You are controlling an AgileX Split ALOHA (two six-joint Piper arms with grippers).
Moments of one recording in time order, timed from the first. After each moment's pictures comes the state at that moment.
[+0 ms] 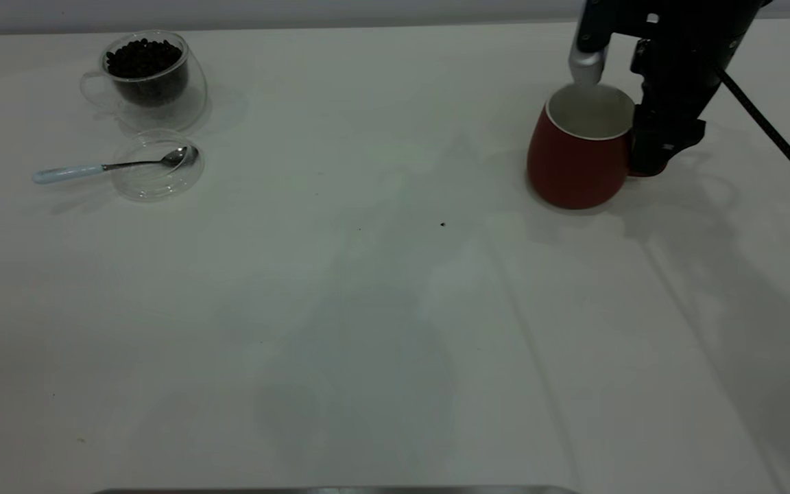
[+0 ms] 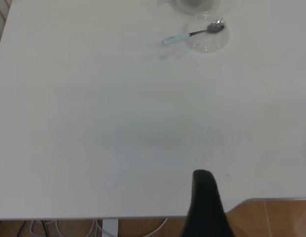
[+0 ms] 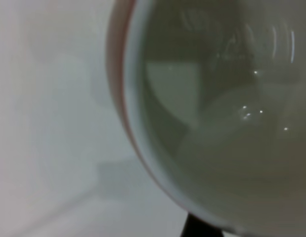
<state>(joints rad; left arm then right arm) 0.01 -0.02 -0.48 0.00 1.13 0.01 0.24 2.39 -1.54 0.02 0.56 -1.02</state>
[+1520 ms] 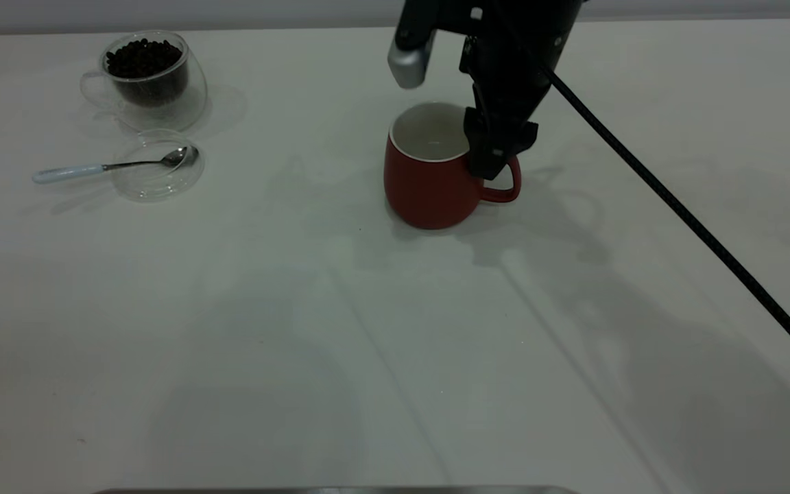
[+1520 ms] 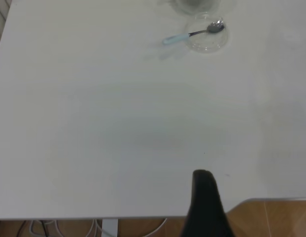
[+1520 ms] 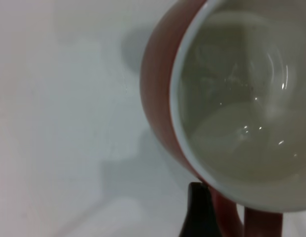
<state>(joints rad) 0.01 -0.02 -0.48 0.00 1.13 0.01 0.52 2.39 -1.65 0.11 0.64 -0.91</state>
